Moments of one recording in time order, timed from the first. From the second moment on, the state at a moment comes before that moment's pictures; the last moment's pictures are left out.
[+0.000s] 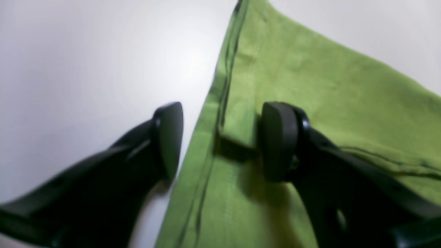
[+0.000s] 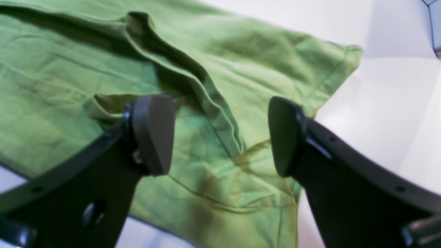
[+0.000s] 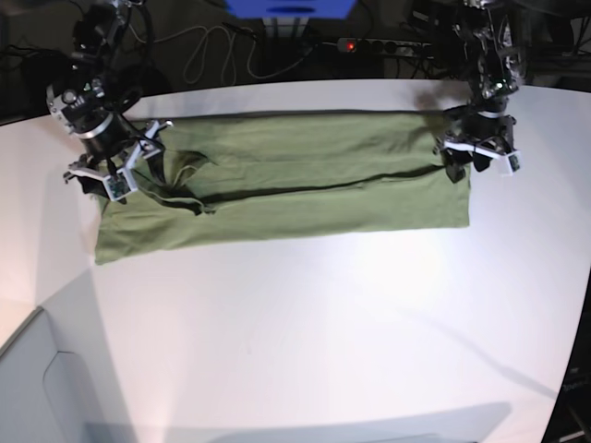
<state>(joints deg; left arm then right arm) 23.7 -13.1 -20.4 90.6 -33.3 -5.8 22.6 -19.6 2.0 24.0 109.2 -4.0 45.2 -31.4</state>
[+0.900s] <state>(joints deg) 23.2 -12.9 -20.6 89.3 -34.3 -5.9 22.3 -17.1 2.1 20.1 107.7 -3.9 45.2 -31.5</state>
